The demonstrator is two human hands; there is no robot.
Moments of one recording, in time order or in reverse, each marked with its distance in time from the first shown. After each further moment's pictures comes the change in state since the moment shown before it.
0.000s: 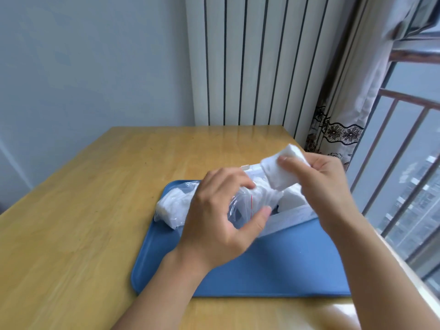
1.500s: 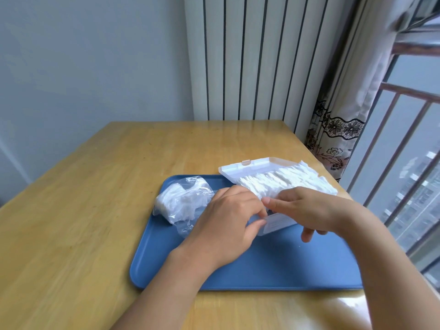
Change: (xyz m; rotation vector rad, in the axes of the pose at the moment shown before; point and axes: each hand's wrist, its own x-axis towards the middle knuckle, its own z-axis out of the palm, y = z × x) left_hand -0.012 -0.013 0.017 0.153 -0.415 0.000; right_hand -0.005 0.007 -0.012 -0.831 -0.665 0.481
